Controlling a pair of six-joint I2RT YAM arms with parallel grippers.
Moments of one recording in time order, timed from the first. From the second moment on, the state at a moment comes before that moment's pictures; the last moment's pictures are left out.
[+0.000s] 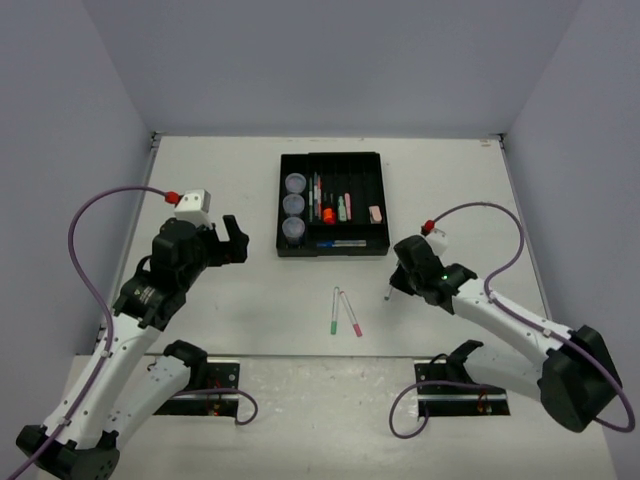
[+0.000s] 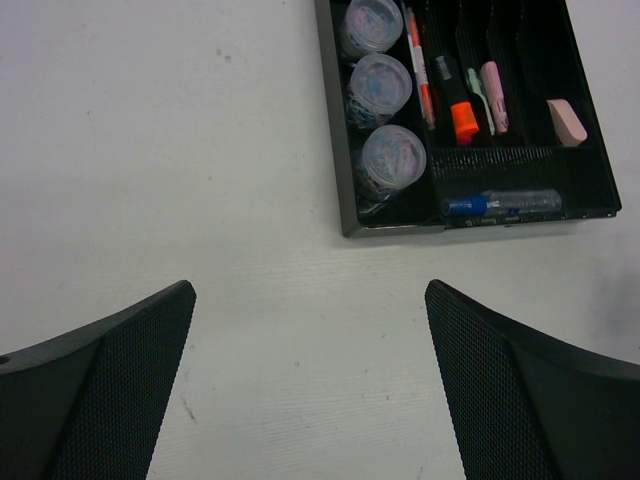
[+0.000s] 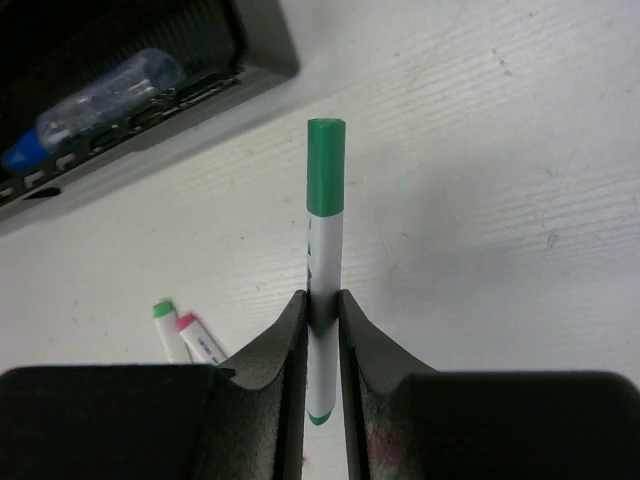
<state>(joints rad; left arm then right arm) -0.39 0.71 0.81 -0.56 -0.16 -0.35 0.62 1.10 0.61 -0.48 0.31 0.98</state>
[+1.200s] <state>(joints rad) -0.39 0.74 0.81 -0.56 -0.17 -0.35 0.46 2.17 1.78 -0.64 0.17 0.35</state>
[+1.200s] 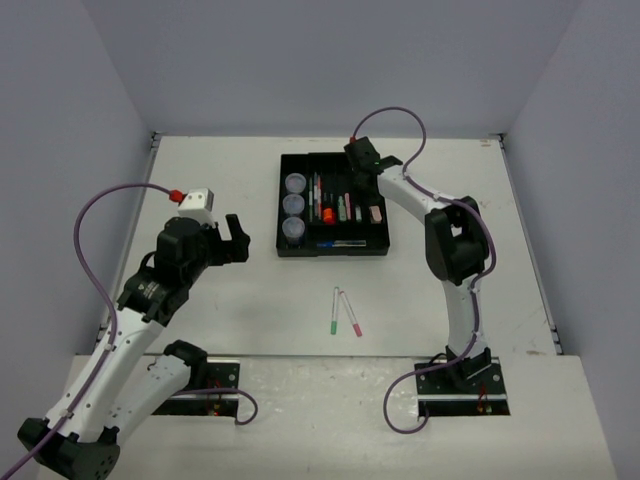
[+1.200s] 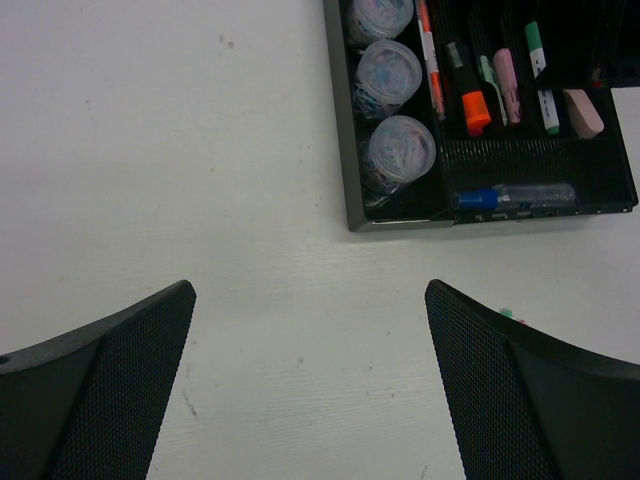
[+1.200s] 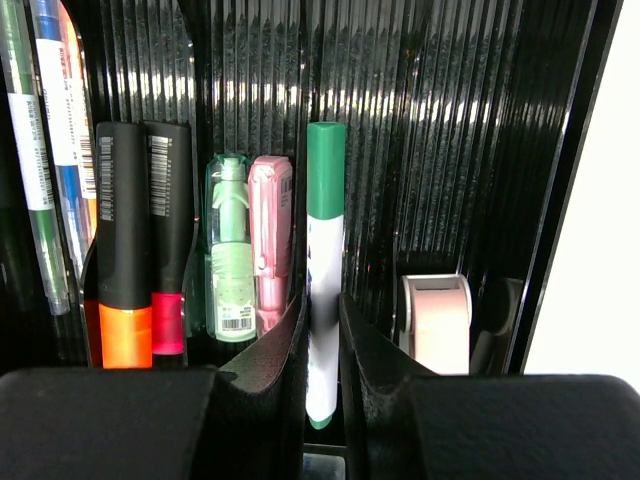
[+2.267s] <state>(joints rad) -0.39 0.75 0.81 -0.56 -0.17 -0.35 0.84 1.54 1.07 -0.66 0.19 0.50</state>
